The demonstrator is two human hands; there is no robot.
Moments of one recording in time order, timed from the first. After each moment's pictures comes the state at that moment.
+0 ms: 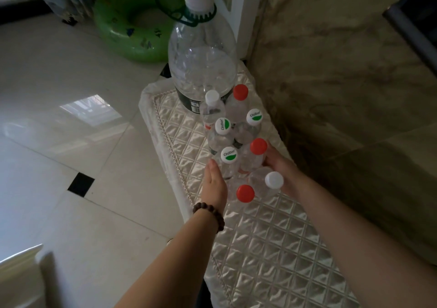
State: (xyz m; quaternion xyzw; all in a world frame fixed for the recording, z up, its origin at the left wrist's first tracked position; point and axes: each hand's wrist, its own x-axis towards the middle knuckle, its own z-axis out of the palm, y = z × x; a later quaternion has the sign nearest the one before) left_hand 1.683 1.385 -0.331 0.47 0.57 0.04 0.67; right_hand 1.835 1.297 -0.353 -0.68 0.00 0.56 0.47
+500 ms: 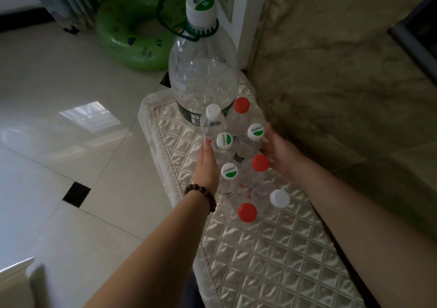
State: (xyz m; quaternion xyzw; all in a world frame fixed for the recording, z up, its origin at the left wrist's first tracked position) left_hand 1.719 1.441 -0.328 0.44 0.54 0.06 0.71; right_hand 1.879 1.348 -0.338 -0.73 0.00 0.51 0.46
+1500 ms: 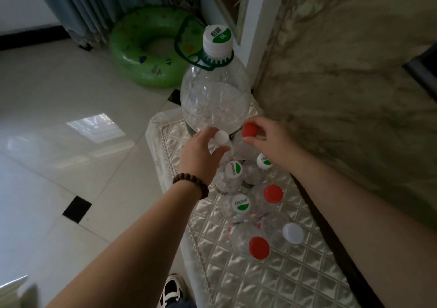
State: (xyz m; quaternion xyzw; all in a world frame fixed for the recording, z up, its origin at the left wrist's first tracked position) left_hand 1.741 1.515 -0.291 0.82 0.39 0.18 0.39; right_hand 1.888 1.419 -0.273 -0.83 -0.36 0.28 0.33
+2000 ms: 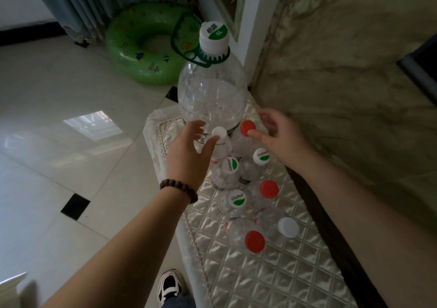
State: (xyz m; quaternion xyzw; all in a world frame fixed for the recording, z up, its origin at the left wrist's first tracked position) left_hand 1.724 1.513 -0.281 0.78 0.41 0.24 0.41; right_hand 1.889 1.399 -0.259 -0.84 -0.30 0.27 0.37
